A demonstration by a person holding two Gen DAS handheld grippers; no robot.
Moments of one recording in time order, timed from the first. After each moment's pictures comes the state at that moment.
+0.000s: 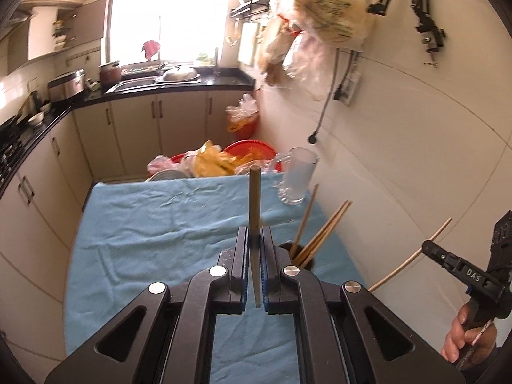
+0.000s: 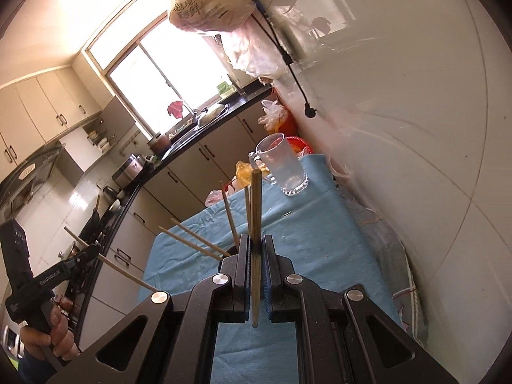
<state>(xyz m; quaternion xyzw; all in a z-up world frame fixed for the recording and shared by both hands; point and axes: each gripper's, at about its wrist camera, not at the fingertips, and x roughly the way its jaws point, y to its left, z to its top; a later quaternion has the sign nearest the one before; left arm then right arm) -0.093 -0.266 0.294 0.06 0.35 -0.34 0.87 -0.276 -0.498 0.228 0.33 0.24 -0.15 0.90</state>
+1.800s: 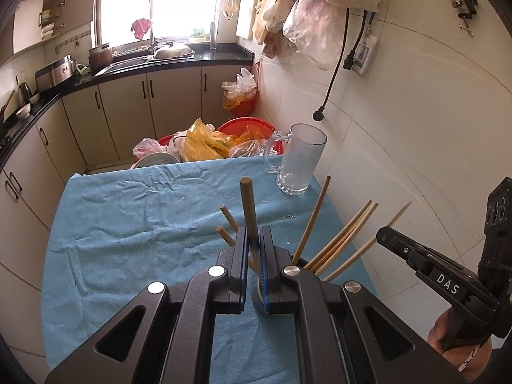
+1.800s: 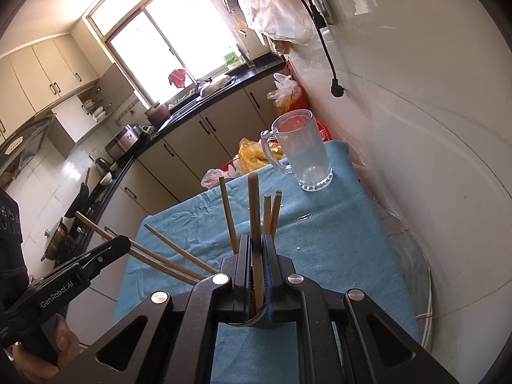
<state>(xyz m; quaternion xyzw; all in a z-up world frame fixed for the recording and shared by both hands) -0.041 -0.347 0.232 0.08 0.39 -0.33 0.86 -0.154 -0.511 0.187 0.30 0.31 -0.13 0.89</state>
